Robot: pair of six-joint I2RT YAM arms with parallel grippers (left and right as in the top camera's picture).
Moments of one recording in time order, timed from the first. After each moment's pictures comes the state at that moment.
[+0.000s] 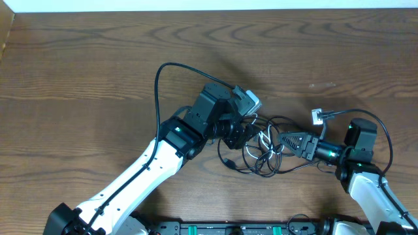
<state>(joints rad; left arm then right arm) -0.67 1.39 0.99 -0.35 0.41 0.03 -0.16 1.24 0.33 0.11 -1.18 0.39</state>
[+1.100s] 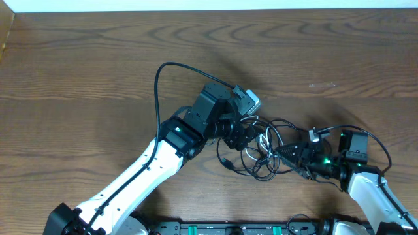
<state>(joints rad) -0.67 1.39 0.99 -0.34 0.41 0.03 -0.14 1.24 0.33 -0.28 -1.00 0.55</state>
